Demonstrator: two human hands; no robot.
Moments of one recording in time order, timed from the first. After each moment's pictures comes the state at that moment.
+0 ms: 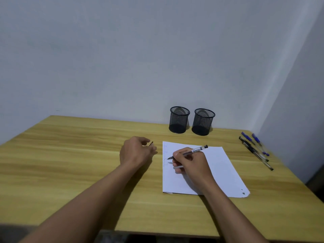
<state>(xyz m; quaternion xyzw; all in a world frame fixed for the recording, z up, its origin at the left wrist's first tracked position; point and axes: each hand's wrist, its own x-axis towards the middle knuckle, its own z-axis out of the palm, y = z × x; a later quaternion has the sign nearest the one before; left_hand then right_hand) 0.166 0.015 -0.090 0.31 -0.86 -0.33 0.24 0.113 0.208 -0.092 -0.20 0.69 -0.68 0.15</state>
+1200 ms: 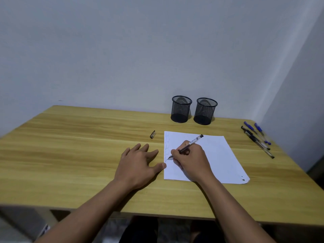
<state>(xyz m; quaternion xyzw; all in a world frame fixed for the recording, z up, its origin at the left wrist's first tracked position) 0.234 0.048 -0.114 0.18 -0.96 -0.19 0.11 0.120 0.209 -0.109 -0.22 0.81 -0.53 0.10</state>
